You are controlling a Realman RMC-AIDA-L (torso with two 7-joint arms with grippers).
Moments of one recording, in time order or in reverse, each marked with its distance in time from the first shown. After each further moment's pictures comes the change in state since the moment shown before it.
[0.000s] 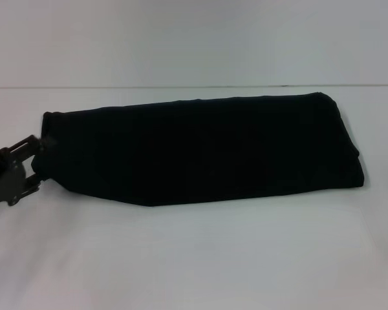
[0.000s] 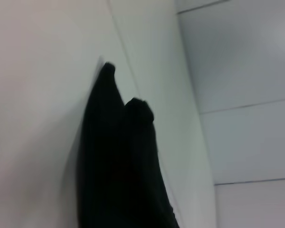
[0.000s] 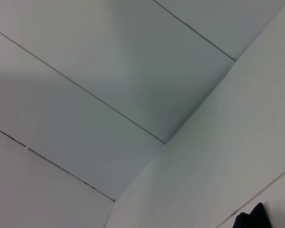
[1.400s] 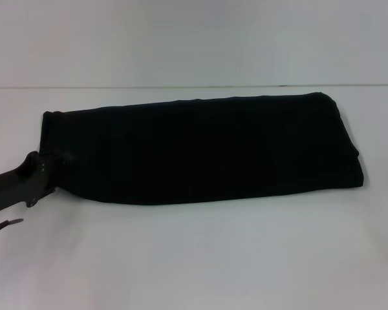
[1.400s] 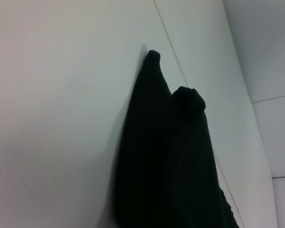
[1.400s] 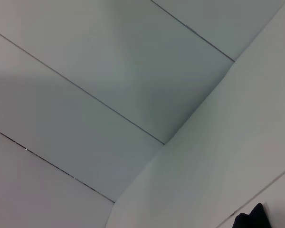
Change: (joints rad) left arm -0.088 -0.016 0.057 -0.015 0.118 -0.195 -0.056; right arm 0.000 0.003 0.002 0.000 0.002 0.003 0.000
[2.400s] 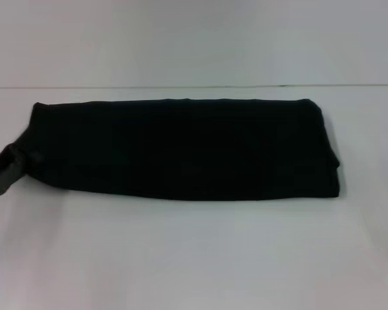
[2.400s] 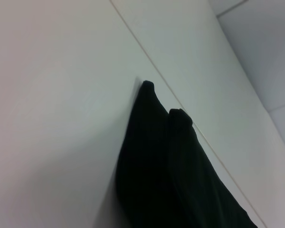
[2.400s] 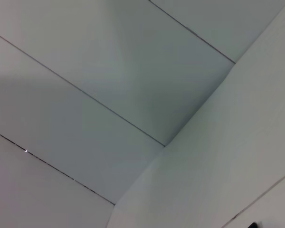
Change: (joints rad) left arm -0.002 0.026 0.016 0.055 0.030 -0.075 0.078; right arm 0.009 0.001 0.003 0.000 0.001 0.009 0.002
